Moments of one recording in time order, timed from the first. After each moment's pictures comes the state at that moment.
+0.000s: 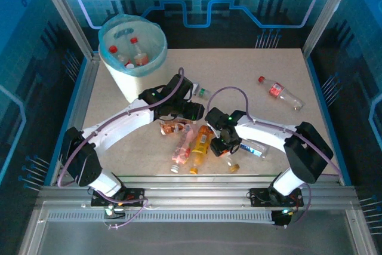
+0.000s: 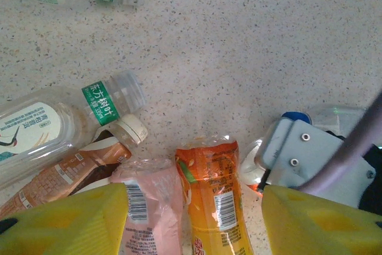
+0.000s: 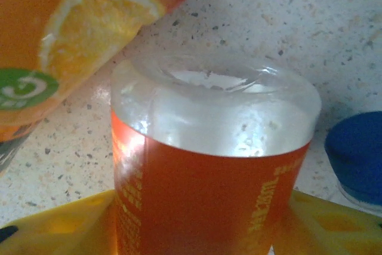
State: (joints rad) left arm -0.69 1.54 1.33 -0.72 0.08 -0.40; right arm 0.78 1.55 0.96 -0.88 0.04 0.25
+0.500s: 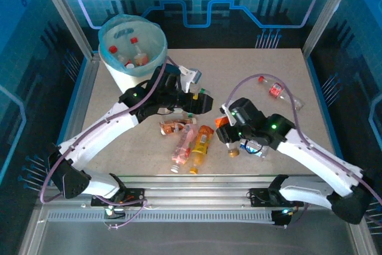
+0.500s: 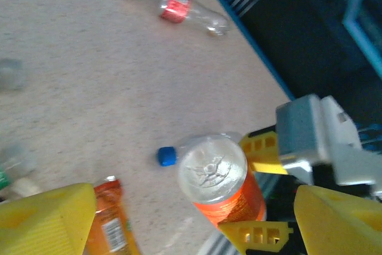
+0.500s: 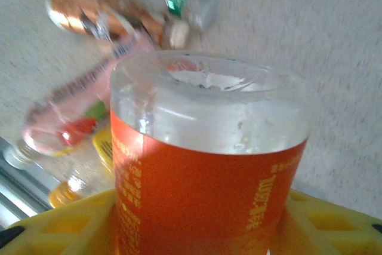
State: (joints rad) left arm -0.69 1.40 1.40 -0.59 0.36 -0.45; right arm 0.78 1.05 1.04 -0.89 0.08 0.24
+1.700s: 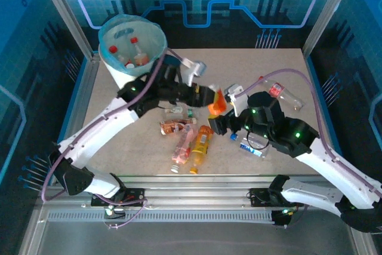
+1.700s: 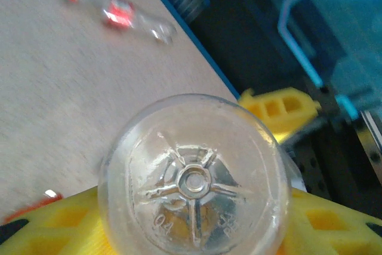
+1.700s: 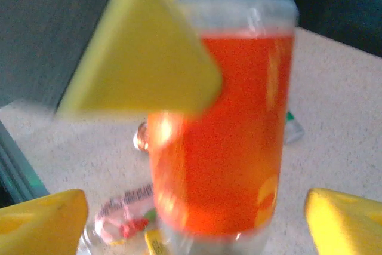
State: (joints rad) left arm -0.65 1.43 1.58 -0.64 0.46 -0.49; right arm 0.83 0.96 1.18 -0.68 0.08 0.12
